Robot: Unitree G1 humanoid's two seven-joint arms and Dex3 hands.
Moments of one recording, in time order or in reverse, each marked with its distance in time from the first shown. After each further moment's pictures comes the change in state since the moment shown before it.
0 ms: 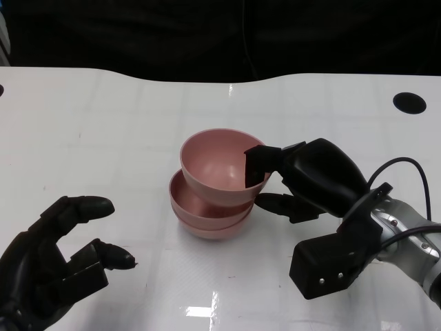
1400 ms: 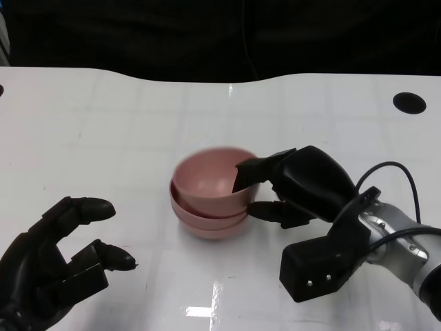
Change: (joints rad) left arm 0.007 -0.001 -0.001 0.000 0.001 -0.009 -0.009; right arm -0.015 0.021 0.035 0.011 -0.011 0.066 0.084
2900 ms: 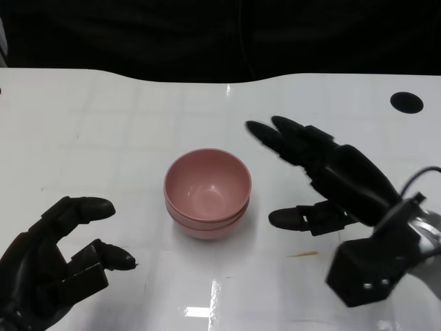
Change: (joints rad) left arm -0.002 0.001 0.003 0.000 0.000 0.002 0.001; right arm 0.242 -0.080 -0.192 -0.311 0.334 -0.078 0.153
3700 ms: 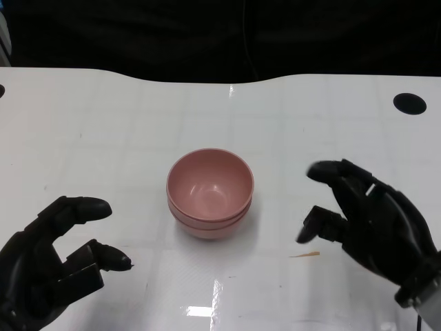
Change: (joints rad) left arm -0.001 0.023 0.006 0.003 -0.001 0.004 -0.010; right arm 0.353 0.229 -0.408 -0.492 1.206 1.067 0.449
